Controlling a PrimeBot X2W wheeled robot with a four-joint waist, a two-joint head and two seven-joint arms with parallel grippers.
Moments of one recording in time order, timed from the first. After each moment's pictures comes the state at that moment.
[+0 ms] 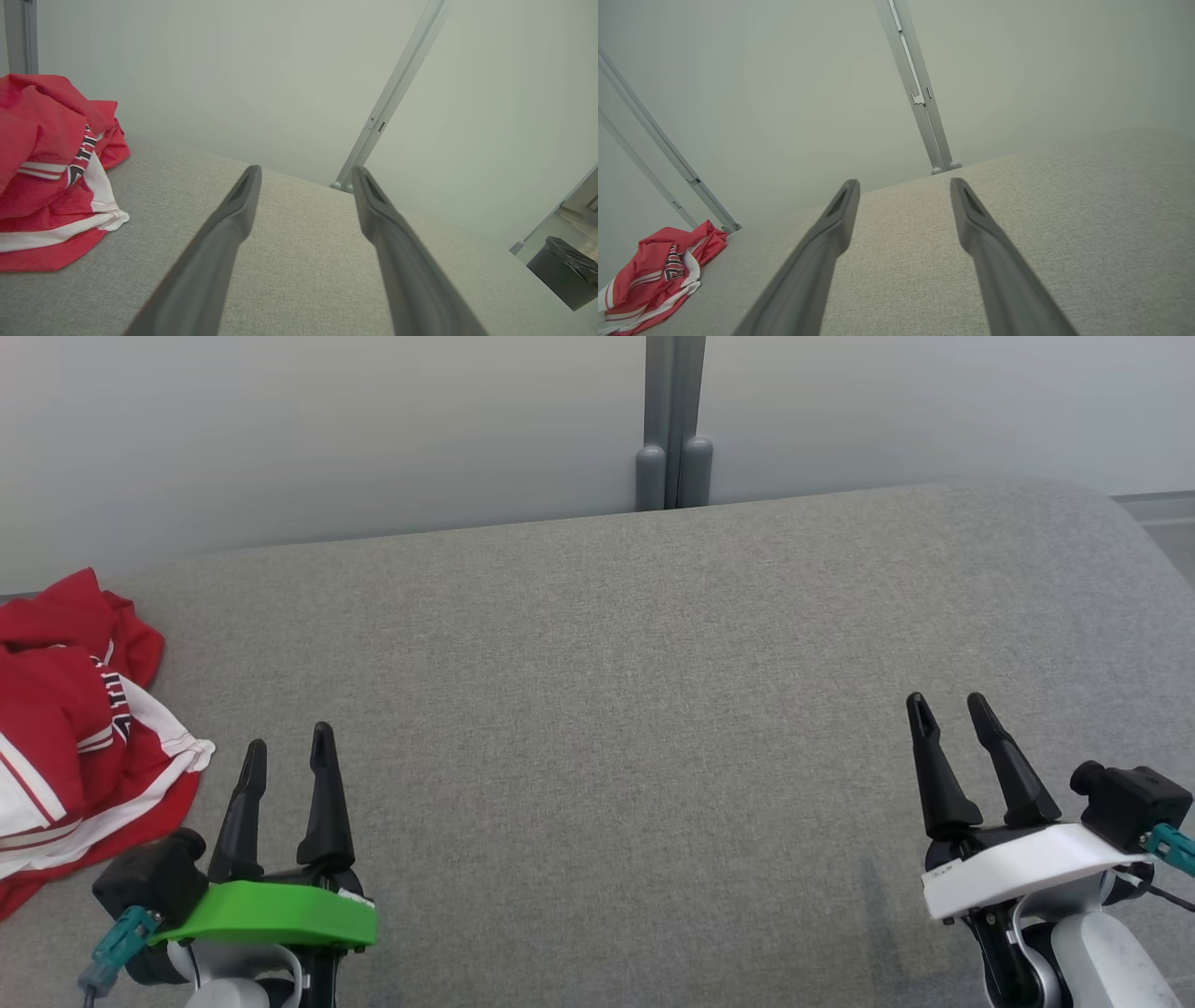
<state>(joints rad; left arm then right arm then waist) -0.06 0.04 -0.03 0.11 -0.50 -0.09 -0.17 -0.08 -0.16 0.10 0.09 0.53 0.13 -0.18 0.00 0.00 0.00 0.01</state>
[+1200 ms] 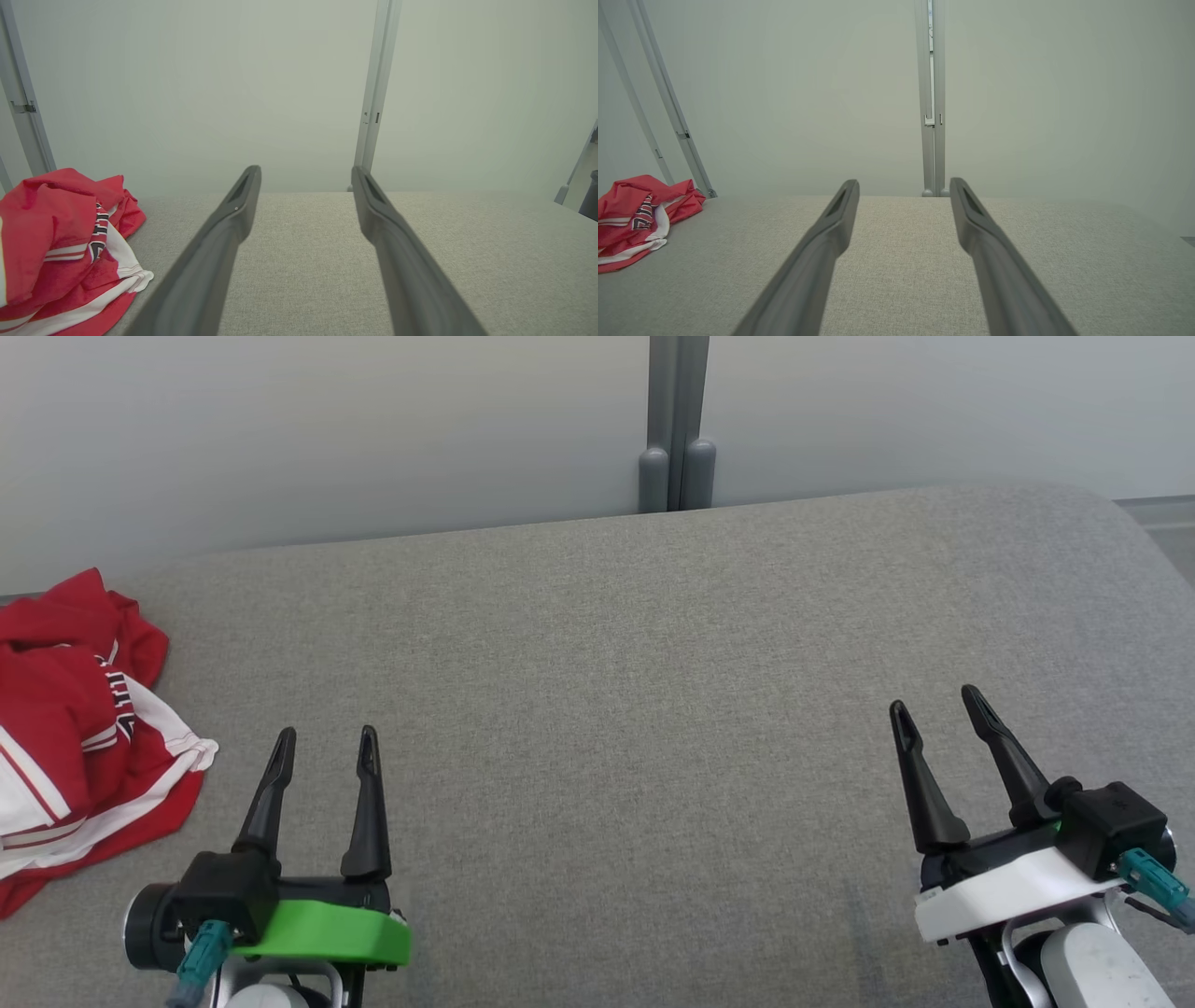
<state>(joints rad) -0.04 0.05 -0.08 0.08 -0.19 -0.07 -0.25 -0.05 -0.19 0.12 0.03 0.28 0.13 -0.25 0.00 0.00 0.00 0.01</state>
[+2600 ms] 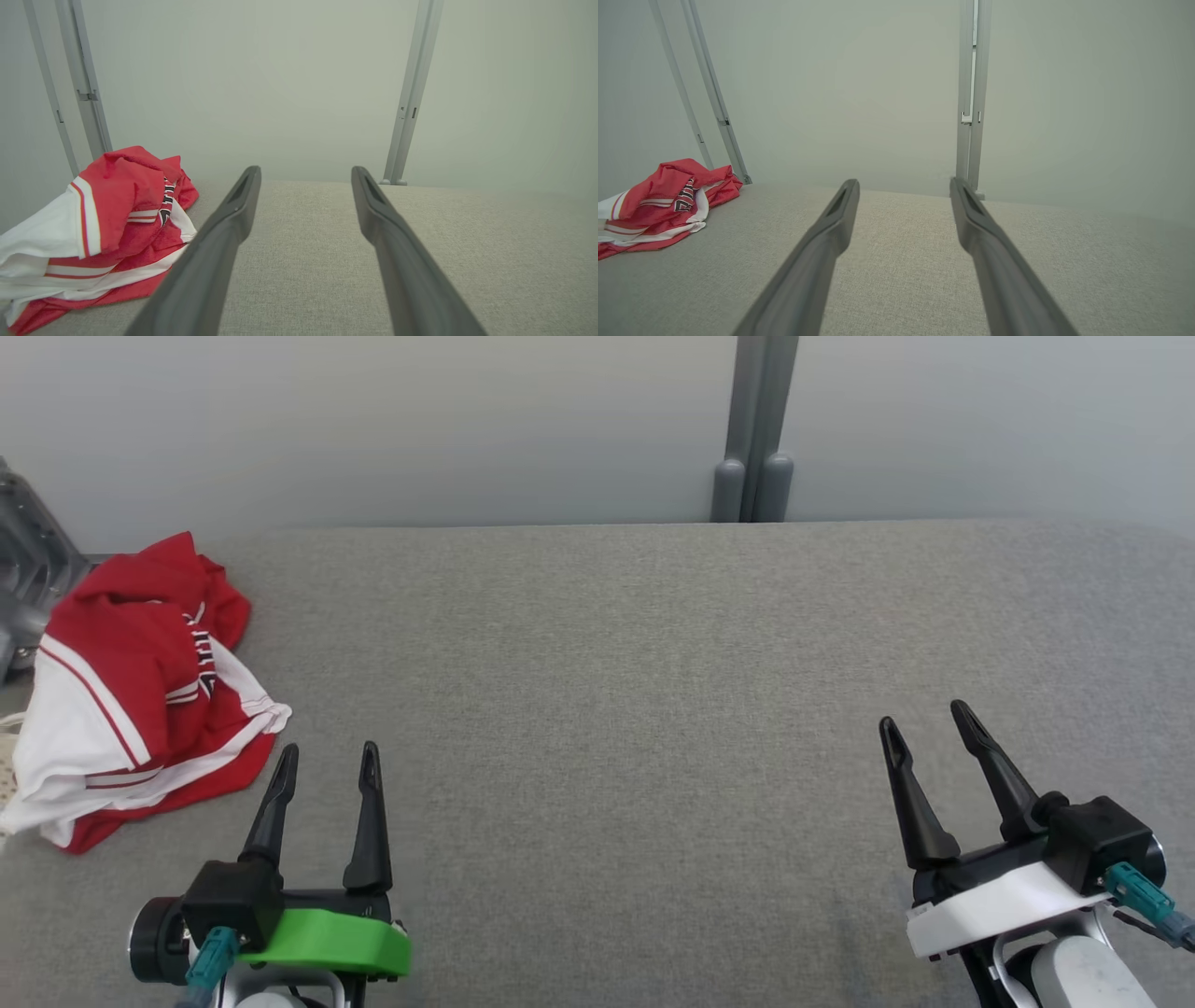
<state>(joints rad) -0.03 0.05 -0.08 0.12 -0.18 -0.06 -0.26 -0.03 -0.18 0.13 0.03 0.25 0.13 -0.26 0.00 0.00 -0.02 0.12</state>
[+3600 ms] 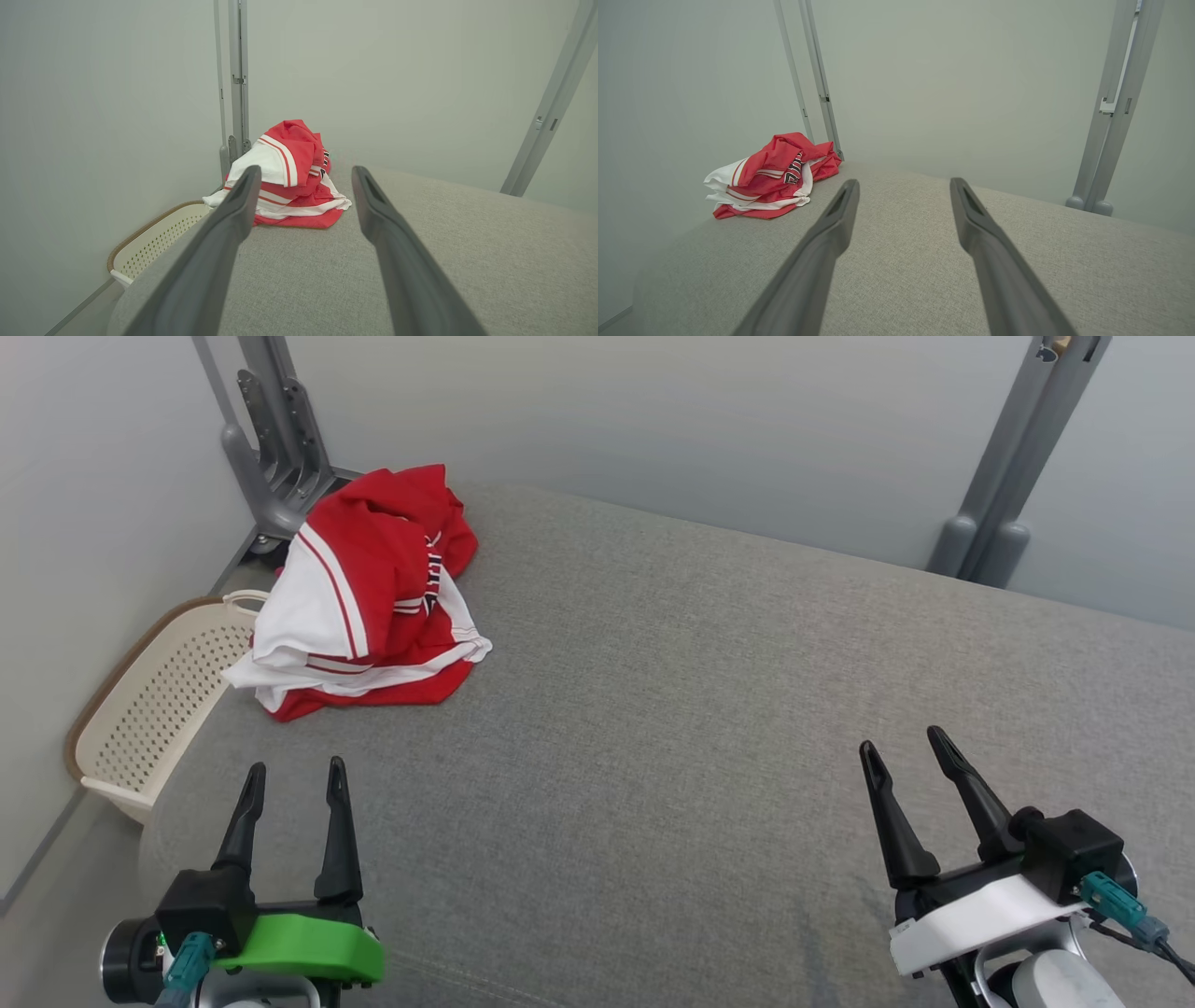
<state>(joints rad) -0.03 0.06 -0.05 0.17 -0.18 -0.05 -0.26 -0.02 -0.16 0.16 0.09 0.28 0.13 -0.26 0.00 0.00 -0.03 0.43</state>
